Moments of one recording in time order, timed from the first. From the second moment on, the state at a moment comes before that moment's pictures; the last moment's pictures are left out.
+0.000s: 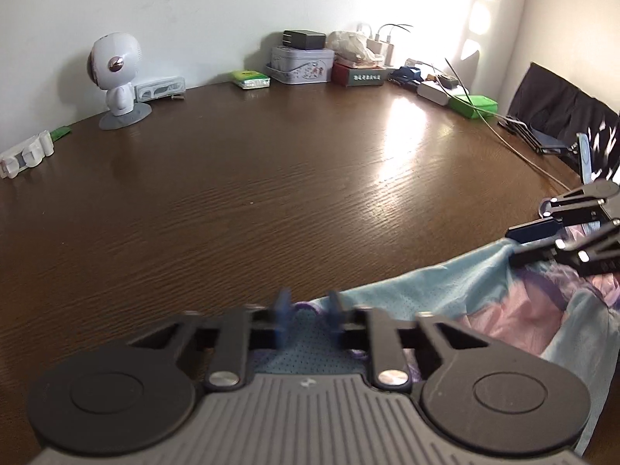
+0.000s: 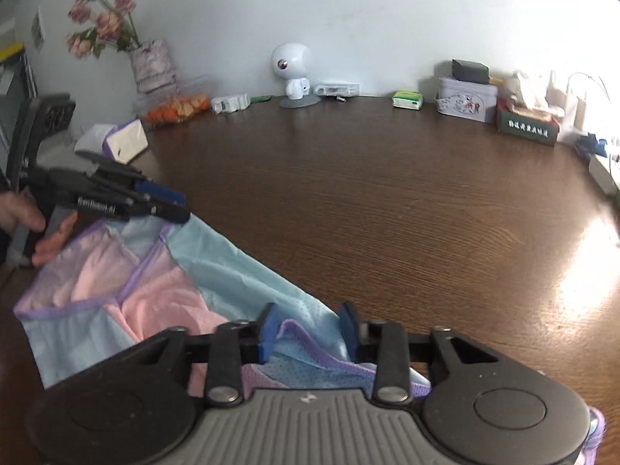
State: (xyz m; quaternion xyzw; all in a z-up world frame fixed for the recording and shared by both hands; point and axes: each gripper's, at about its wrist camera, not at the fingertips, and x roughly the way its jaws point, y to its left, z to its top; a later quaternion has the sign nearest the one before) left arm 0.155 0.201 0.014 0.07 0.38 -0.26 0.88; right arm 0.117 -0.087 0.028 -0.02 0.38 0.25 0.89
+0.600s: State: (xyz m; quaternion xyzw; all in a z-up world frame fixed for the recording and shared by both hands) left arm 0.000 0.201 0.033 0.06 0.36 -0.21 0.91; right arm 0.001 -0.089 0.053 -0.12 0.36 0.35 0.86
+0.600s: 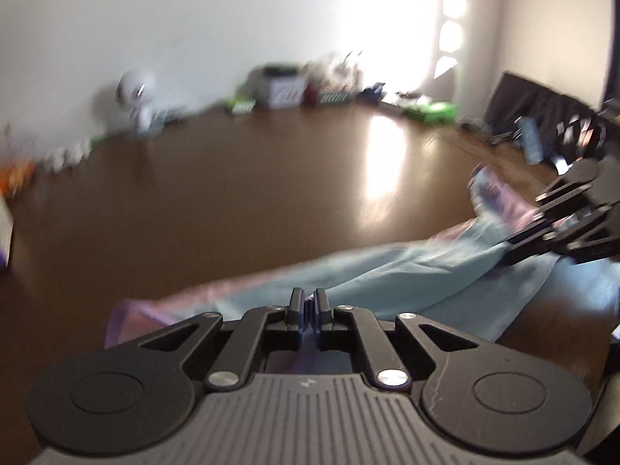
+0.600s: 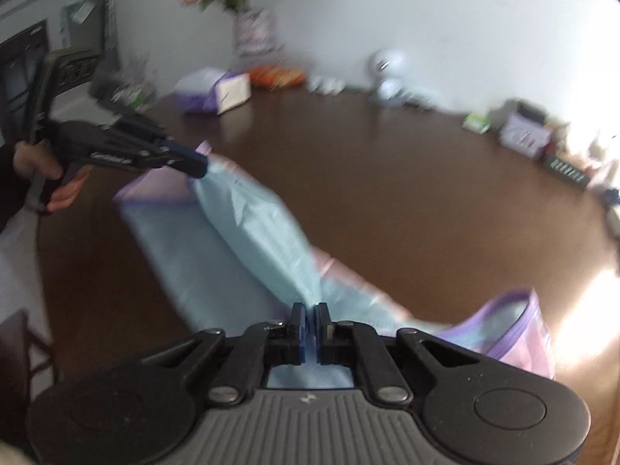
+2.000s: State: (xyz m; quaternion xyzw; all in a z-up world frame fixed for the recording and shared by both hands) left arm 0.035 0.201 0.043 -0.08 0.37 -0.05 0.92; right arm -0.032 -0.202 0.050 0.02 0.31 0.15 0.94
